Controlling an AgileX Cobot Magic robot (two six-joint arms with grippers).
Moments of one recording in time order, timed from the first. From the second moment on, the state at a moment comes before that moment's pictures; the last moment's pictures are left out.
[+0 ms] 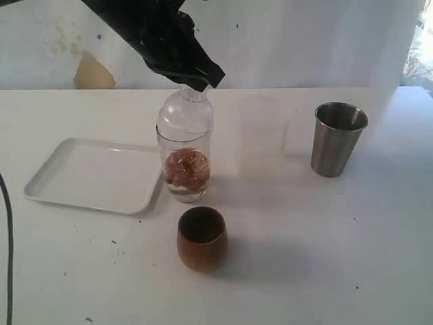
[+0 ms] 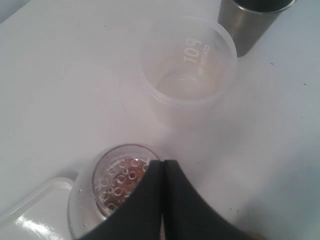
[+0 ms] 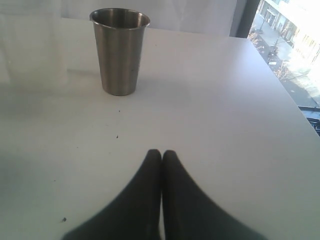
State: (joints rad) left arm -0.58 1.89 -1.81 -0.22 0.95 0.38; right arm -0.13 0.01 -0.01 0.03 0.36 -0.12
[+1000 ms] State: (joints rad) left arm -0.58 1.86 -1.81 -0.18 1.03 0.35; right arm -0.13 0.01 -0.01 0.04 0.36 -0.12
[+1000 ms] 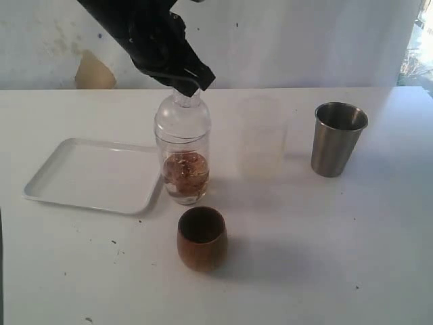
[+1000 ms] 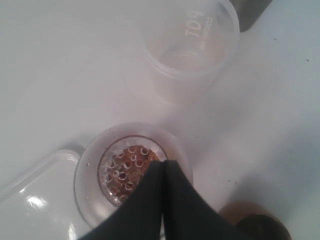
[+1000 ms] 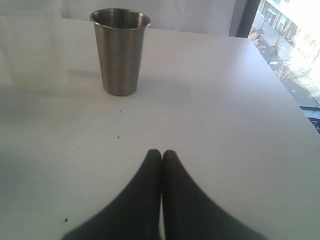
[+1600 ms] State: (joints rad) left arm -0.58 1.84 -1.80 -0.18 1.02 0.34; right arm -0.13 0.01 -0.01 0.04 0.36 -0.12
